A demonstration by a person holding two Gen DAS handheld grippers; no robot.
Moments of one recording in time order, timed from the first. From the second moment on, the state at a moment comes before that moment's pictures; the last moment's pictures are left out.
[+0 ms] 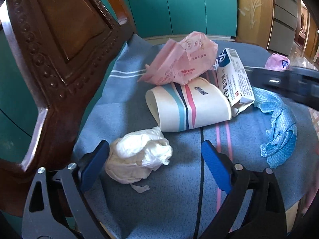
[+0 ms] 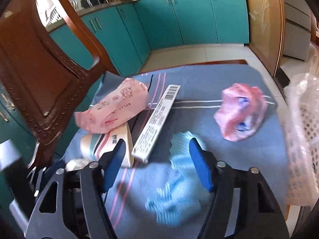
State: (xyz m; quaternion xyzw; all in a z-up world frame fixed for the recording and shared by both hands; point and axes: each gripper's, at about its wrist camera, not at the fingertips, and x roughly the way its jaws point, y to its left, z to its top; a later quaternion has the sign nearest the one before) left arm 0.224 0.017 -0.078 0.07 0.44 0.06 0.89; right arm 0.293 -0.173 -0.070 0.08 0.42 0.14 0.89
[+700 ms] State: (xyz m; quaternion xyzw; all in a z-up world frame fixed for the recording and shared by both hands) left arm 0.178 0.047 0.001 -0.02 0.36 -0.01 0.93; right arm 0.206 -0.230 0.000 0.10 0.35 0.20 0.91
